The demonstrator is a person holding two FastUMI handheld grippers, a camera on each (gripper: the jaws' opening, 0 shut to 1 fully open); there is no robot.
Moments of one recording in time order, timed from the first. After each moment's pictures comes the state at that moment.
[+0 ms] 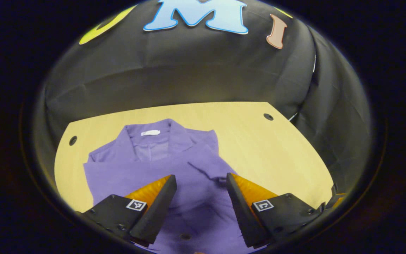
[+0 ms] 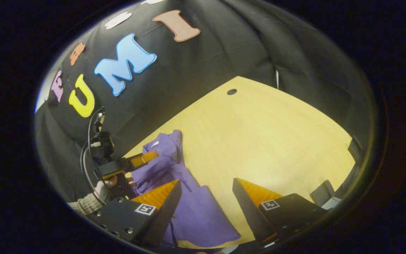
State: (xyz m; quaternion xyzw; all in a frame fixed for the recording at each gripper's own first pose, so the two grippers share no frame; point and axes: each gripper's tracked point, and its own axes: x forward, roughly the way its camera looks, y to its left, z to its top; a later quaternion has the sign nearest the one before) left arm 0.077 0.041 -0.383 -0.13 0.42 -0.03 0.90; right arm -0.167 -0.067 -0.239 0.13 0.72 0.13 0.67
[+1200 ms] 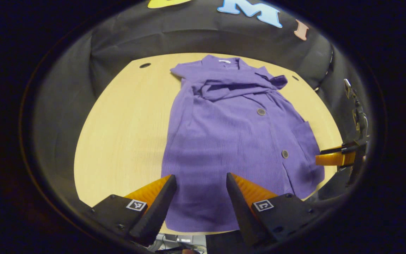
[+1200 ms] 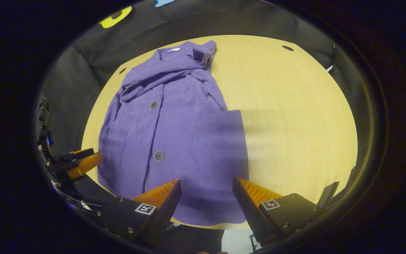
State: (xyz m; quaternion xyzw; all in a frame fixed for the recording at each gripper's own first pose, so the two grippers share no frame) left arm -0.259 0.140 -0.417 -0.15 0.56 0.08 0.81; right arm -0.341 -0.045 -0.263 -0.10 0.84 0.28 0.46
